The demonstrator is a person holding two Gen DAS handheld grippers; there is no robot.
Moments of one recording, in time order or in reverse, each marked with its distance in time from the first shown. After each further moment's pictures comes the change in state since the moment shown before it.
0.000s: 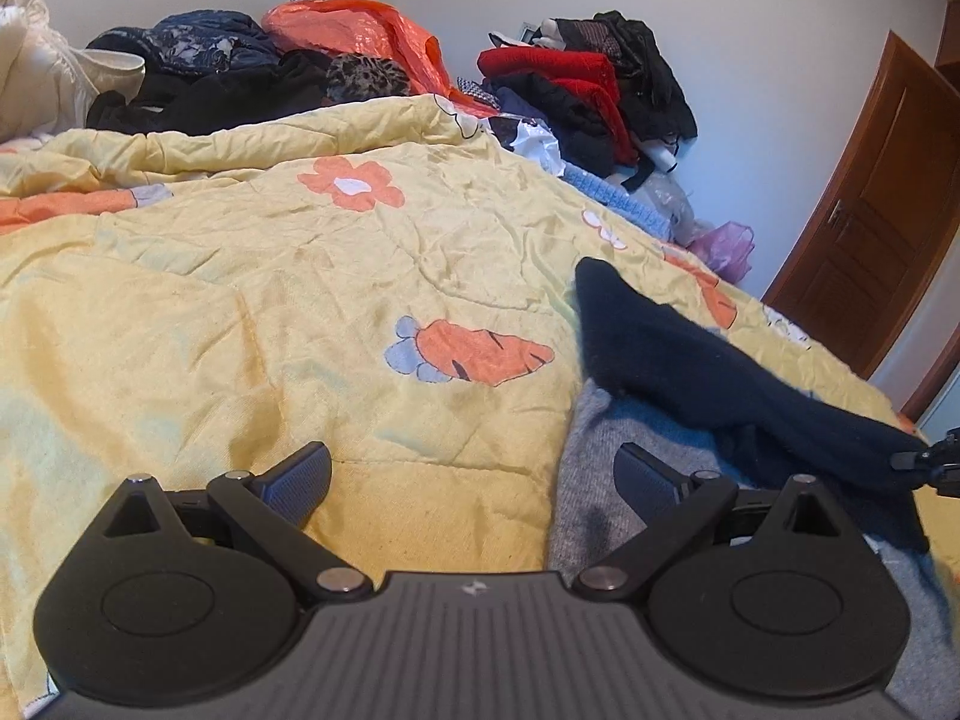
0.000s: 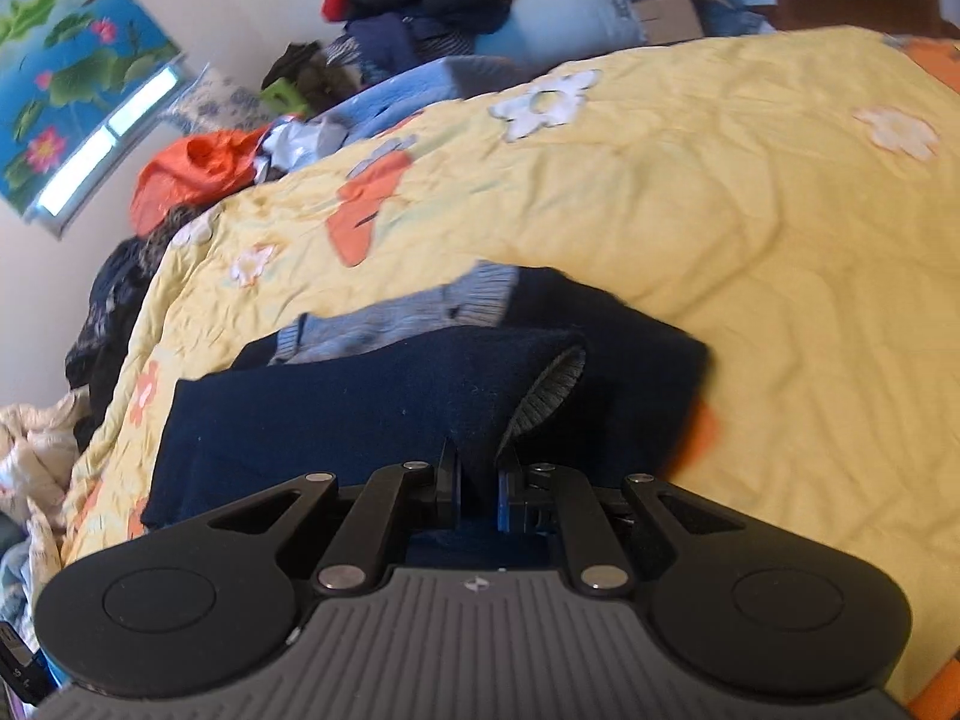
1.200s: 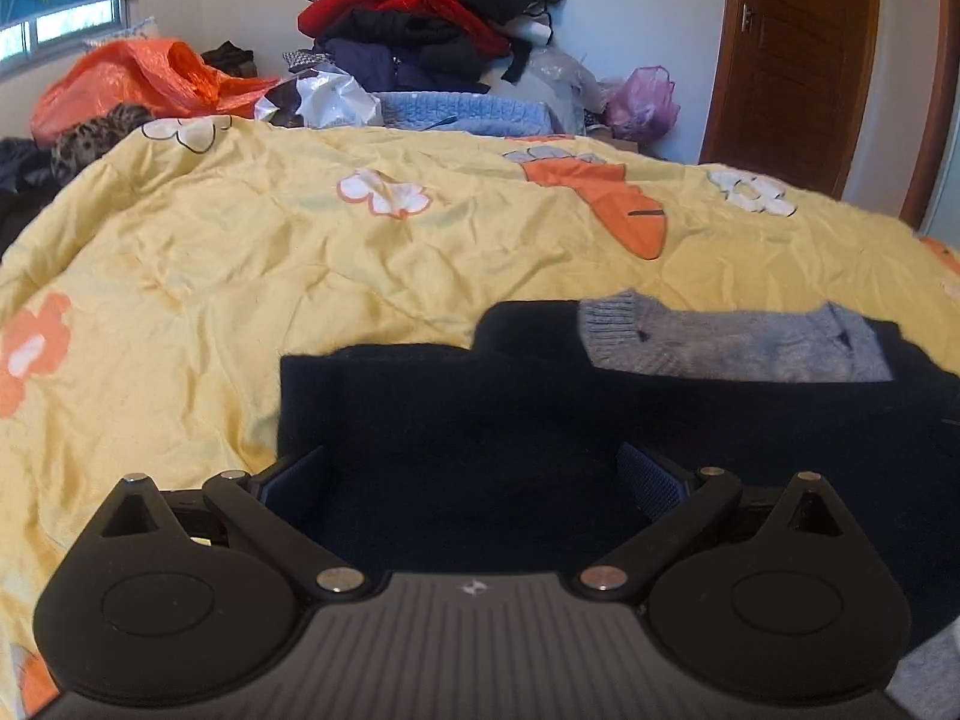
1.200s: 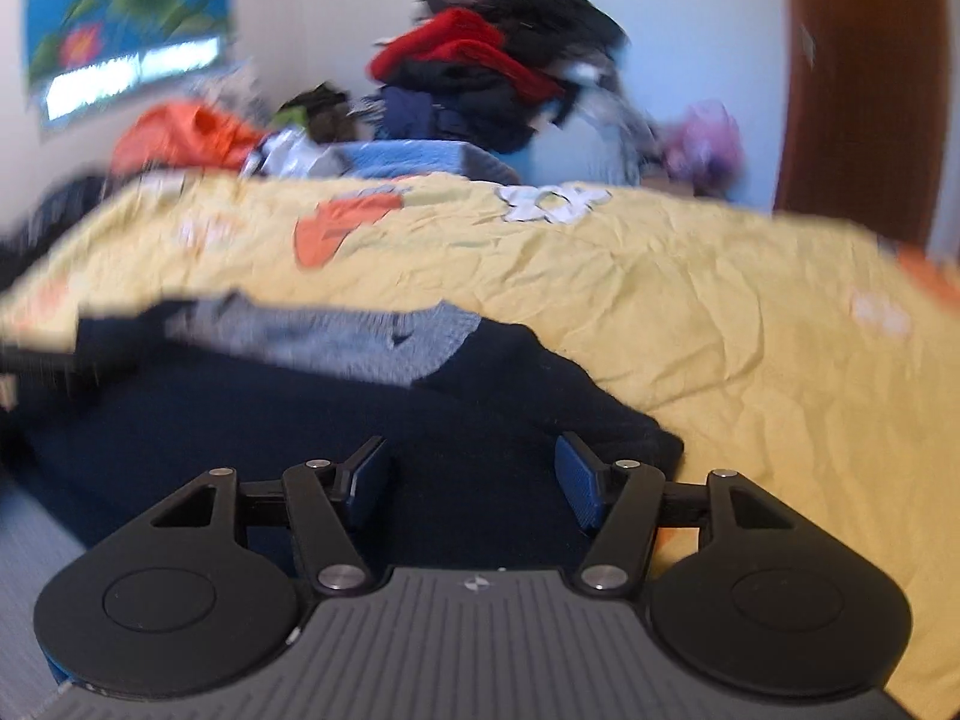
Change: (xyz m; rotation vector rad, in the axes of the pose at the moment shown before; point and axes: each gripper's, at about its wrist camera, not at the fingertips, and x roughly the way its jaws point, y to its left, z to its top) left arm 0.185 -0.158 0.056 0.437 0.146 -0.003; right arm 0.045 0.025 -0.046 -0.440 -0.272 -0.241
